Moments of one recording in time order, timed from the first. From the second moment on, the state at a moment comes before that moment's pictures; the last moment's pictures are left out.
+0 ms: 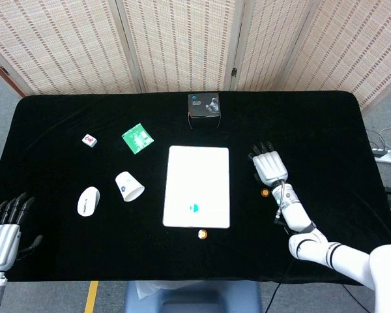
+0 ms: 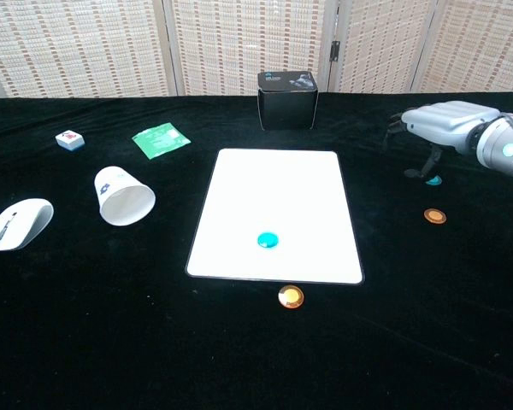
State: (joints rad) left arm -0.08 -1.19 -0.03 -1.55 1.50 1.49 0.07; right arm 0.79 -1.59 0.18 -1.12 -0.97 0.82 -0.44
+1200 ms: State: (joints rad) left arm -0.08 -1.19 -0.04 -1.54 1.48 1.48 0.08; right arm 0.78 -1.72 0.20 -0.80 -0.96 0.71 -0.35
